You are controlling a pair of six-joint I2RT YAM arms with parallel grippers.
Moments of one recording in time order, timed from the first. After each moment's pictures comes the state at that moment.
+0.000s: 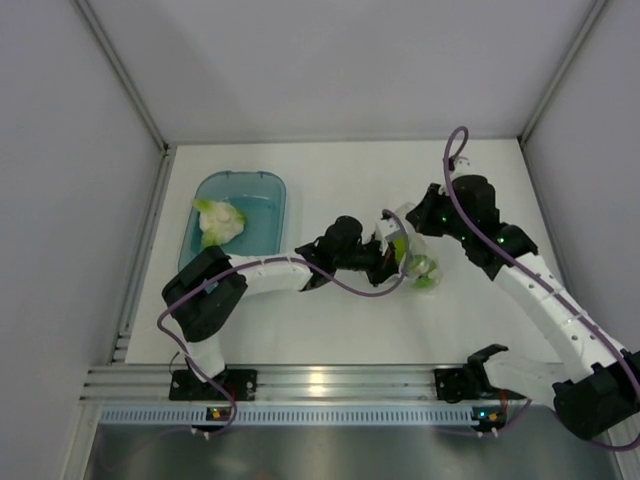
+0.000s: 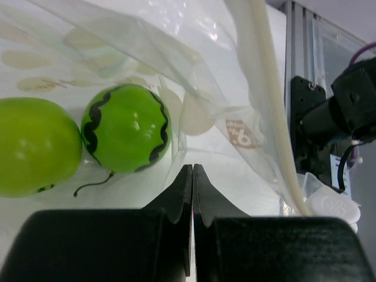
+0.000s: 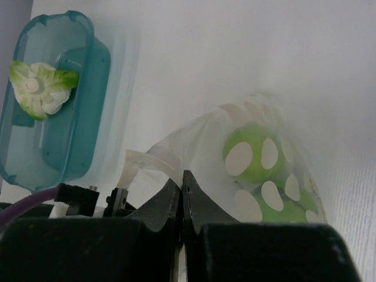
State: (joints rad) left arm -0.92 1.78 1.02 0.46 0.54 -0.23; right arm 0.42 1.08 1.02 -0.44 -0.01 0.51
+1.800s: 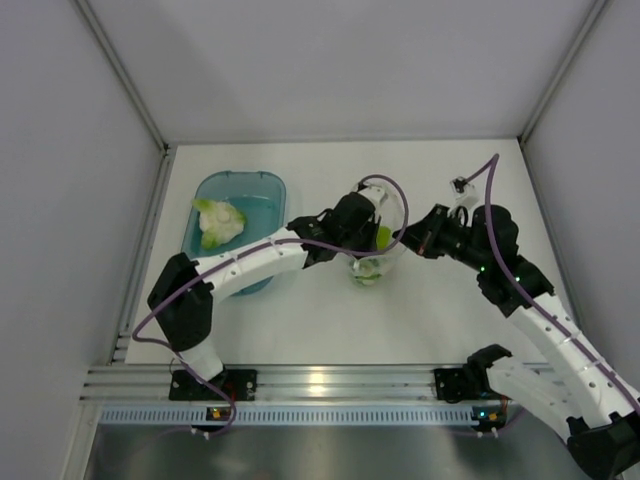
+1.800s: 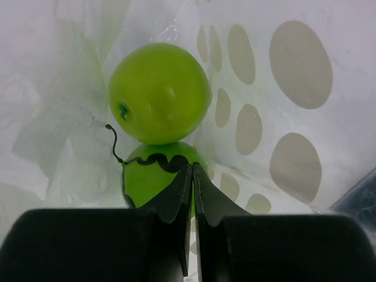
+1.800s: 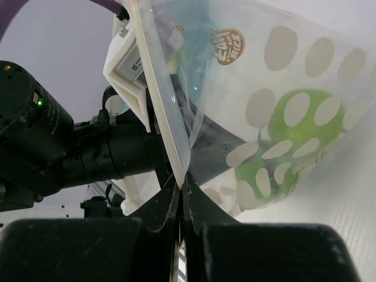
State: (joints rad) left arm -0.93 1.70 1.37 -0.36 -0.06 -0.43; right arm 0.43 0.83 0.83 -0.28 -0.32 0.70
